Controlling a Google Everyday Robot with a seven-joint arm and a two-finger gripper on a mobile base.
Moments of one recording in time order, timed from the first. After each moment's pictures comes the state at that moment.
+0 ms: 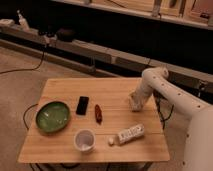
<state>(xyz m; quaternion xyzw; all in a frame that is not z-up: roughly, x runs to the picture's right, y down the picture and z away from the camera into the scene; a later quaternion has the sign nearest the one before) 0.218 0.070 0.935 -0.22 -0.19 -0.37 0.88</state>
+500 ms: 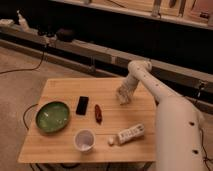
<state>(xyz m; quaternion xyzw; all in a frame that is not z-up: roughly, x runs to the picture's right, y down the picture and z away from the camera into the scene) 0.114 0.042 0.980 -0.21 -0.27 -0.44 0.83</state>
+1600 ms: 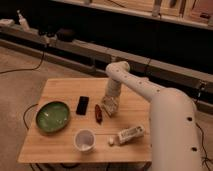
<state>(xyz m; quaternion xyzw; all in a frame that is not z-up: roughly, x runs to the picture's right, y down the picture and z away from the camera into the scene) 0.047 0.107 0.908 -0.28 -0.30 -0.53 0.74</state>
